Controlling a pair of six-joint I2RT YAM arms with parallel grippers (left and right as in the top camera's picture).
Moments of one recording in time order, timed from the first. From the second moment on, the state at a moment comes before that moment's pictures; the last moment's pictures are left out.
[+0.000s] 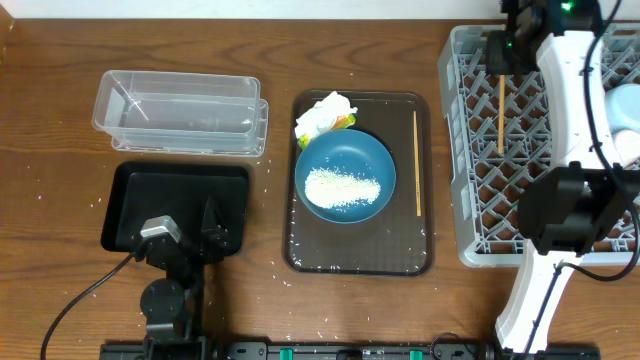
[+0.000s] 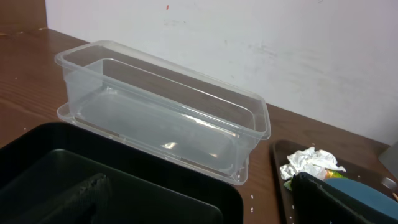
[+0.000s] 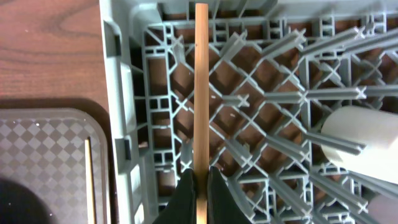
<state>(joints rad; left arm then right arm) 0.04 0.01 0.03 -0.13 -0.05 -0.32 -0.04 2.24 2.29 -1.20 0.05 0.01</state>
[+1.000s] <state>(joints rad) 0.04 0.01 0.03 -0.13 -0.05 -0.32 -0.02 2.24 2.08 -1.06 -0.10 -0.01</state>
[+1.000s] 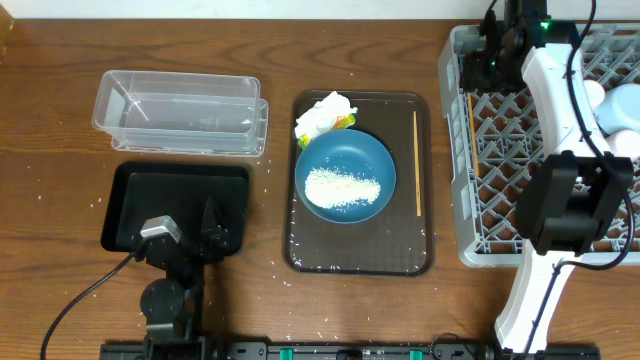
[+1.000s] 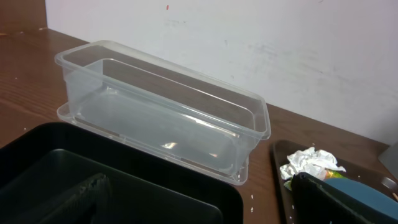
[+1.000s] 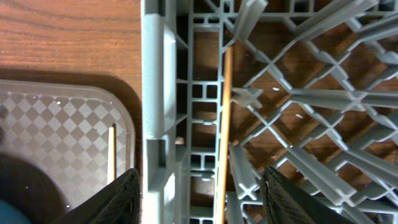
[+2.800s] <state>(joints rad) 0.04 0.01 0.03 -0.13 -0.05 -0.32 0.29 2.20 1.64 -0.99 -0.01 0.31</state>
